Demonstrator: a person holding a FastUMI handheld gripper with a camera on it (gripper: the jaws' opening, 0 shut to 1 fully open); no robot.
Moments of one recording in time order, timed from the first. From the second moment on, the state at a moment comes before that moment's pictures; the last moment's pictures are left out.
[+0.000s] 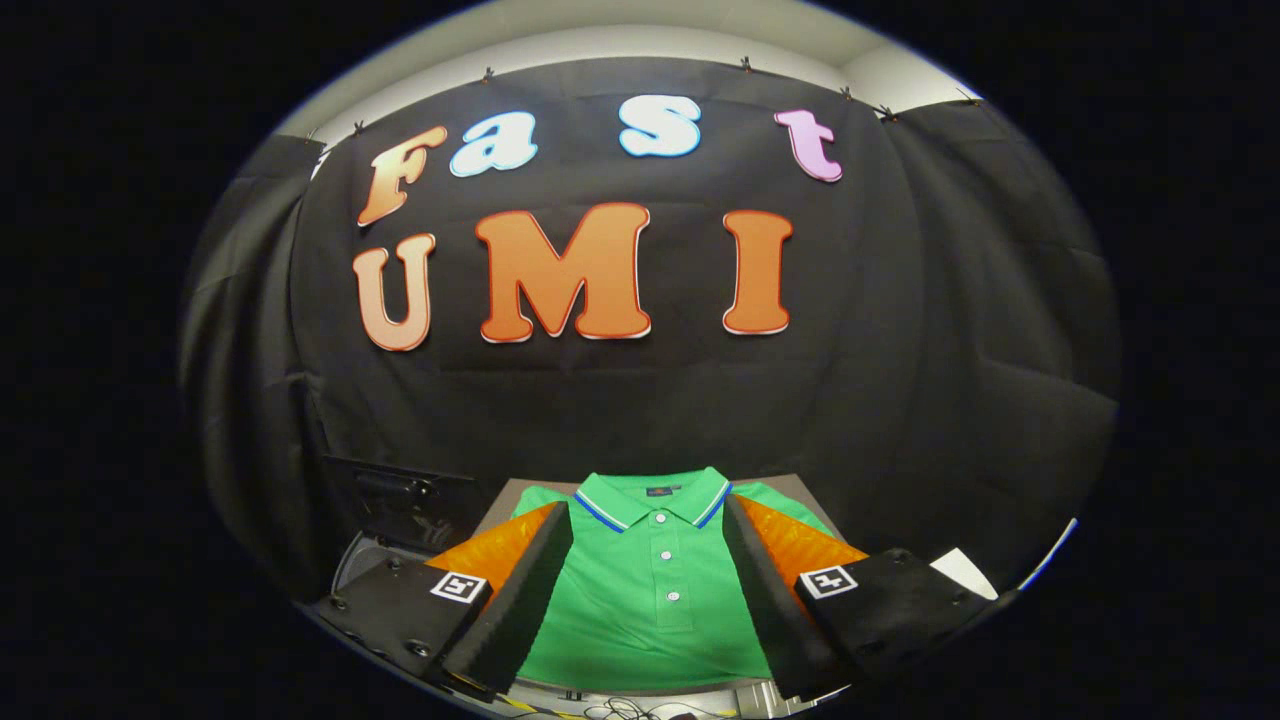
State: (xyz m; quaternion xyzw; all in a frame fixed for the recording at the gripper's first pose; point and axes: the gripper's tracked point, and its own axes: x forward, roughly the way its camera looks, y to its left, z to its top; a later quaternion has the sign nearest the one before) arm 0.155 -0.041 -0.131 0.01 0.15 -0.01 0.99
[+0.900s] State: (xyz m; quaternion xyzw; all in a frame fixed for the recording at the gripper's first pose) arm 0.211 -0.053 -0.258 0.03 0.37 -0.02 0.93
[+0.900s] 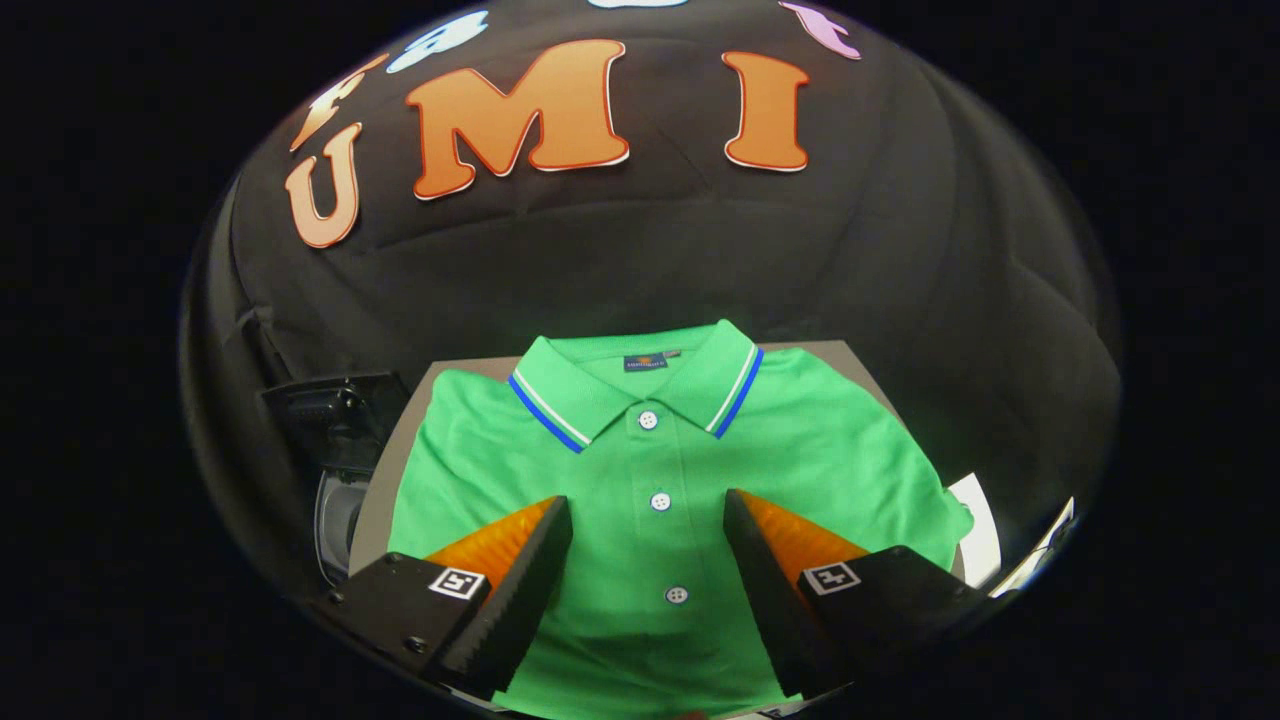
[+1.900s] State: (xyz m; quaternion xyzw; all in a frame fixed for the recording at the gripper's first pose) arm 0.215 -0.021 -0.251 0.04 0.44 -0.03 0.90
